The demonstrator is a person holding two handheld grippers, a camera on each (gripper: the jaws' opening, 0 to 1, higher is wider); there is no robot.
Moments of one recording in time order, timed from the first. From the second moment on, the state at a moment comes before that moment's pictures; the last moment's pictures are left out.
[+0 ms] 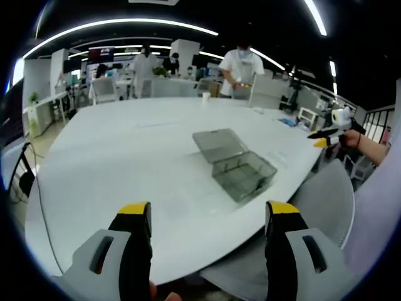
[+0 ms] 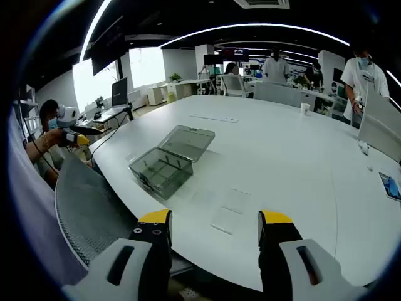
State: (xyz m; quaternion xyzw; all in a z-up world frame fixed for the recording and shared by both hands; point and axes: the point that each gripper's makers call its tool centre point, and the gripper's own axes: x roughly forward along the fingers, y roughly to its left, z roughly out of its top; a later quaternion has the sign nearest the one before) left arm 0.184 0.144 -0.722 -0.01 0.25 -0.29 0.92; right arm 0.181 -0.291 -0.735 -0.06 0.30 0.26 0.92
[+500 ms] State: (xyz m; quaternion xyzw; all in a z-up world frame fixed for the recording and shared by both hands) left arm 0.185 0.142 -0.720 -0.01 0.25 -0.29 0.92; right arm 0.181 -0.290 -0.732 -0.06 0.30 0.26 0.92
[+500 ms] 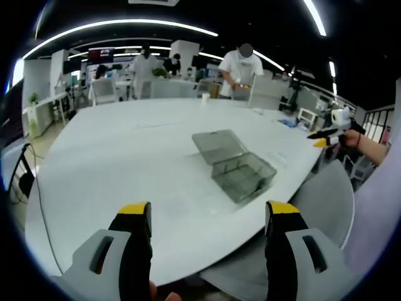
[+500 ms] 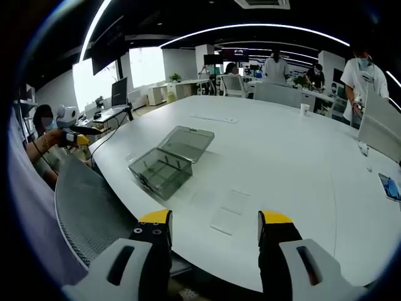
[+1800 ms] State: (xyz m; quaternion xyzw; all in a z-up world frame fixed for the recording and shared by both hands) left arm 0.191 0.134 -0.710 -0.01 0.23 -0.30 0.93; right arm 0.181 -0.293 -0.717 -0.06 0.28 0.25 0.92
